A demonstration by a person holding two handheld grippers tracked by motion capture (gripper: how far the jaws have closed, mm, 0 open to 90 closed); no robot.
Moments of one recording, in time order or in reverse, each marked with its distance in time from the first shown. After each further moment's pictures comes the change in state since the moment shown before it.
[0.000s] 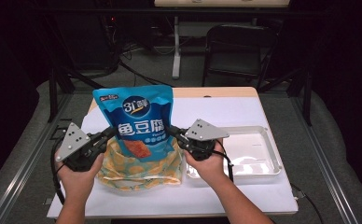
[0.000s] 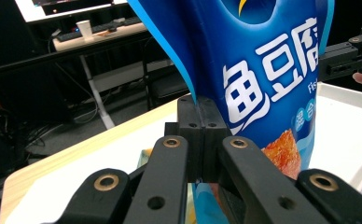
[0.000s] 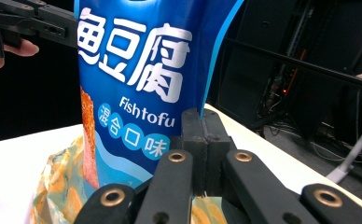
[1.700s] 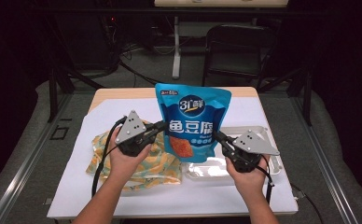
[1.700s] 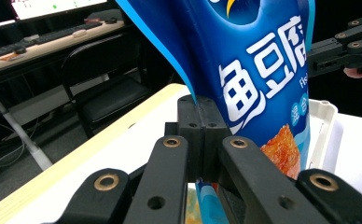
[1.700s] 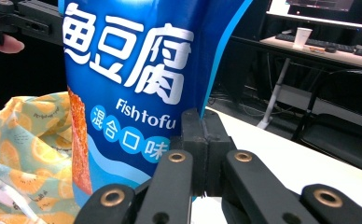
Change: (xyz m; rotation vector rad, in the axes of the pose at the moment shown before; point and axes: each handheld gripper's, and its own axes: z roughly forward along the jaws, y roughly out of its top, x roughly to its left) left arm -0.055 0.027 0.092 -0.018 -0.277 0.100; right arm -0.032 -0.029 -0.094 0.058 -0.290 0.083
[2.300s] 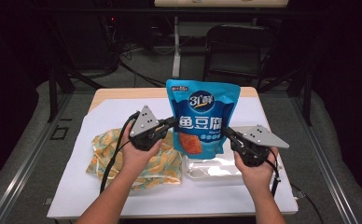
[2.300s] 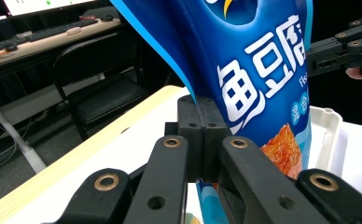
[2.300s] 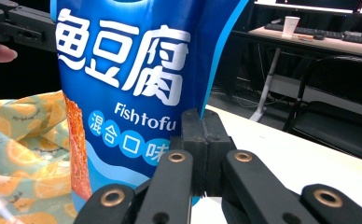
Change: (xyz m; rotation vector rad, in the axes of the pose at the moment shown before) left arm -0.002 0.007 0.032 0.008 -0.004 -0.023; right arm -0.027 -0.002 0.000 0.022 -0.030 0.050
